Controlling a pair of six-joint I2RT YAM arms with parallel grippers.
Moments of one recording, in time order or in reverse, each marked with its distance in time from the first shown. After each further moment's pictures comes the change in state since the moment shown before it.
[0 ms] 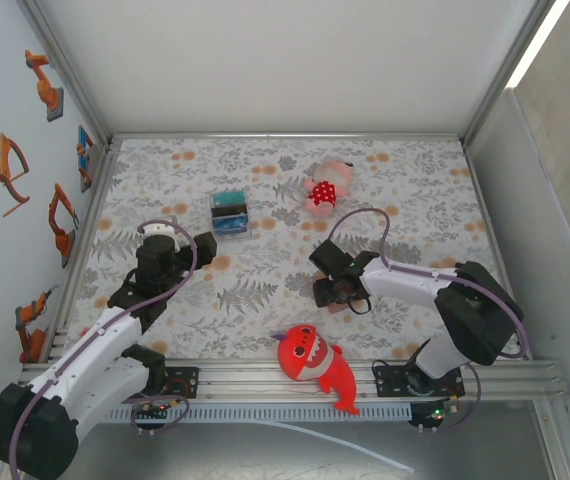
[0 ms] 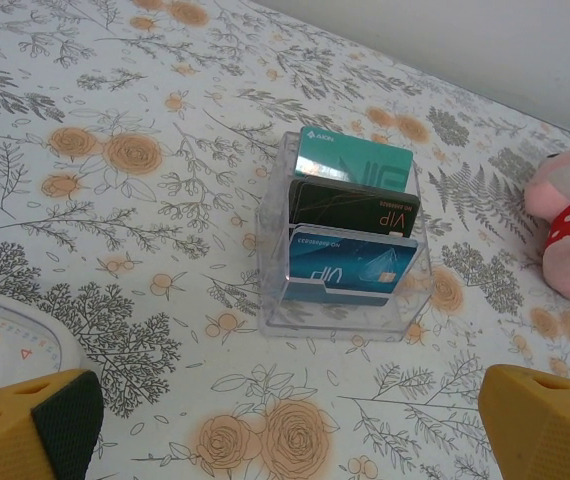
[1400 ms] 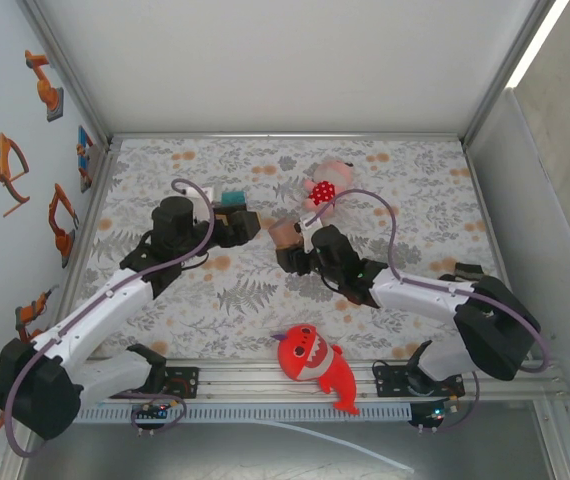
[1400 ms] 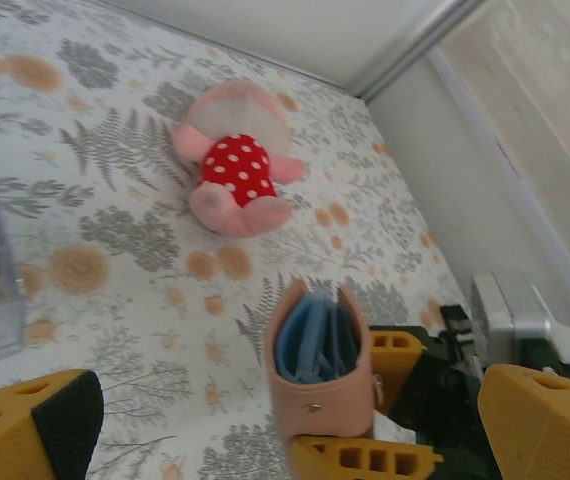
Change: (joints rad) left arm -0.134 0.255 0.342 0.008 0.521 -0.087; right arm 0.048 -0.114 -0.078 0.804 -0.057 -0.226
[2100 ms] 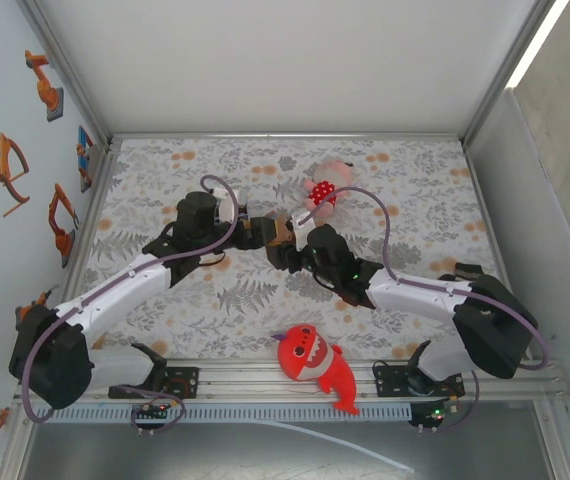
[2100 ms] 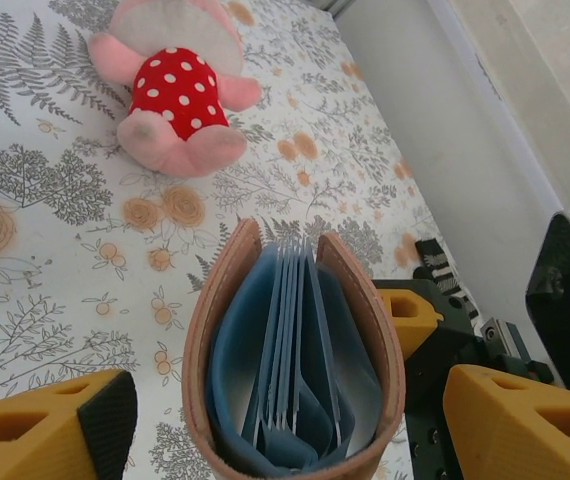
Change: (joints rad) left arm -0.060 0.158 0.046 0.026 0.084 0.007; right arm 0.041 0.010 0.028 0.080 0.000 -0.029
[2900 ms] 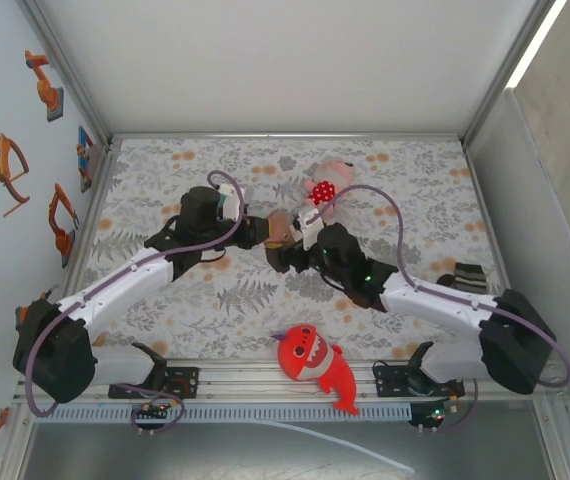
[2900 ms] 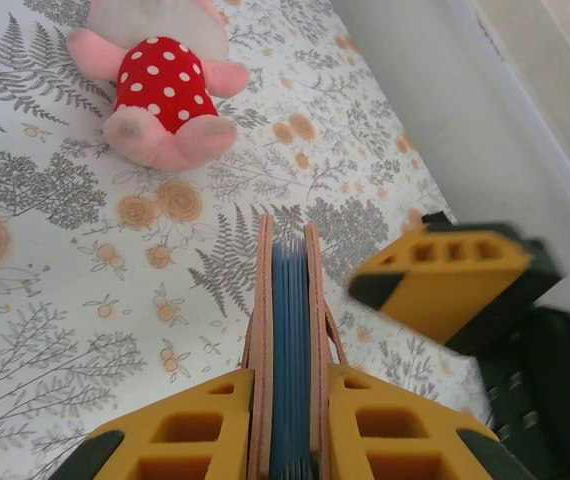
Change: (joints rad) left arm 0.014 0.023 0.063 -0.089 0.035 0.114; right arm 0.002 -0.147 0.000 -0.098 0.004 -0.042
